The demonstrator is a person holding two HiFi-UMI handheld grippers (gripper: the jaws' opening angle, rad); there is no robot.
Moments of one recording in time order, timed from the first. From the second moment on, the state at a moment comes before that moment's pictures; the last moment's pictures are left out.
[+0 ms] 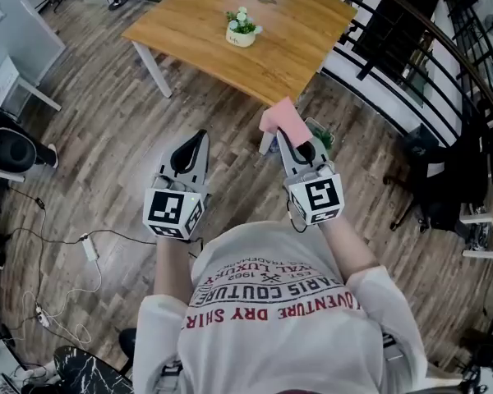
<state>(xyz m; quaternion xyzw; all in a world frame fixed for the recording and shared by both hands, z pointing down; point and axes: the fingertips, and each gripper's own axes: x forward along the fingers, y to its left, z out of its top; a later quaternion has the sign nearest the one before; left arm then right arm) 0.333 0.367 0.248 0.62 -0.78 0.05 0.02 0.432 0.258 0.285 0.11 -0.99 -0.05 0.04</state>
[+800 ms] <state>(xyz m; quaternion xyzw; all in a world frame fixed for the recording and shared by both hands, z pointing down) 0.182 0.382 0.301 0.60 -0.79 0.05 0.07 0.287 0.238 0.332 0.12 -0.99 -0.03 0.09</state>
